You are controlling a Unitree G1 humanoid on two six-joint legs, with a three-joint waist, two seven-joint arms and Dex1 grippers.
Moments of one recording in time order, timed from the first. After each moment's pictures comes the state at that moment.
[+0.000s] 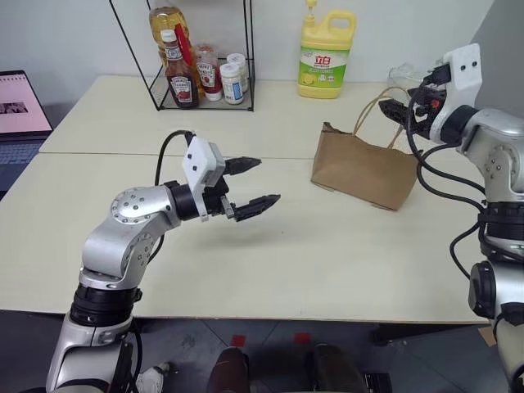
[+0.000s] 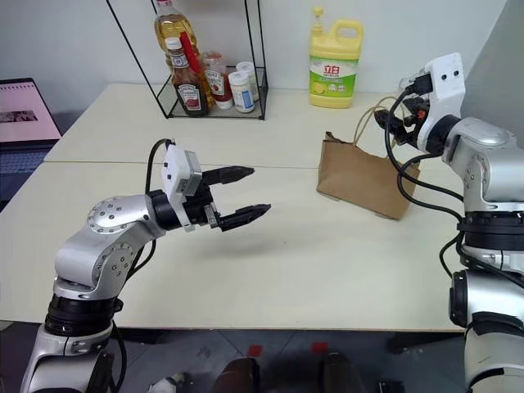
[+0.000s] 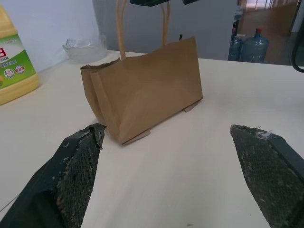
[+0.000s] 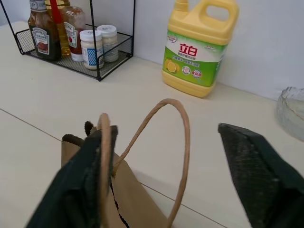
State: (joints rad) left arm -0.50 0.59 0.01 -0.27 -0.50 0.51 -0.88; right arm -0.99 -0.66 -0.12 0.20 0.30 0.77 0.56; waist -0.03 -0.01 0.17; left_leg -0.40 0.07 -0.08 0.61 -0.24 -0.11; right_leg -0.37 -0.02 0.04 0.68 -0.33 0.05
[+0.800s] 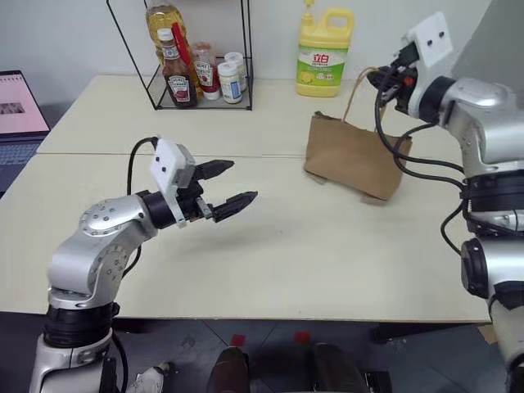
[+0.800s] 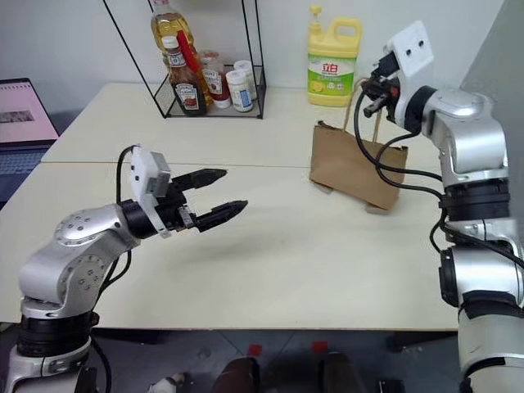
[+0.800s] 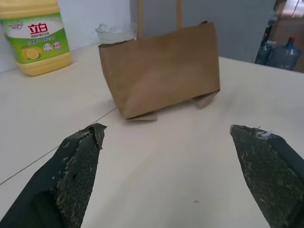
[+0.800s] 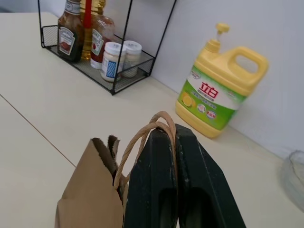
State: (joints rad) left arm -0.39 0.65 0.19 -0.40 -0.64 0.69 -0.76; right arm -1.21 -0.59 0.04 0.45 0.15 0.50 0.68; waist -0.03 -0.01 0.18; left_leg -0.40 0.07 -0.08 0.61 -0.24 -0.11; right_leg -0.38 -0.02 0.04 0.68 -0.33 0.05
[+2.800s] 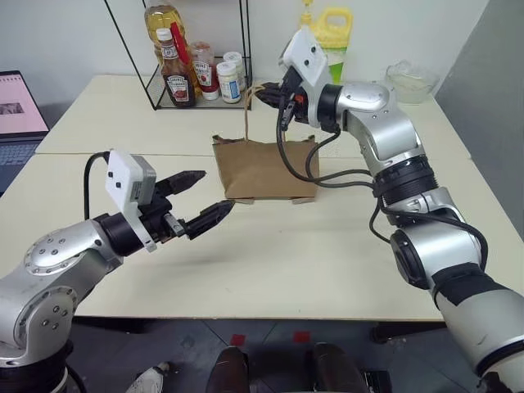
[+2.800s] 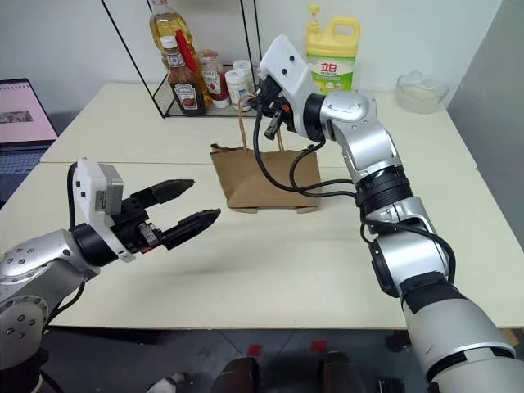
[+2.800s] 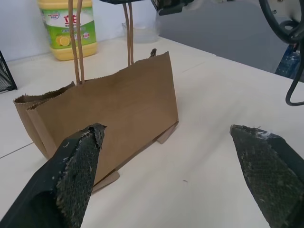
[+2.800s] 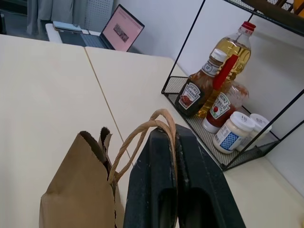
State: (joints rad) left arm -0.17 0.75 0.38 -0.63 -0.88 0.80 -0.57; right arm -1.32 -0.24 0.16 0.65 0.06 0.22 0.83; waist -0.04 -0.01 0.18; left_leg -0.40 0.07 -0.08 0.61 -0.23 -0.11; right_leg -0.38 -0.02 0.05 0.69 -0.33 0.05
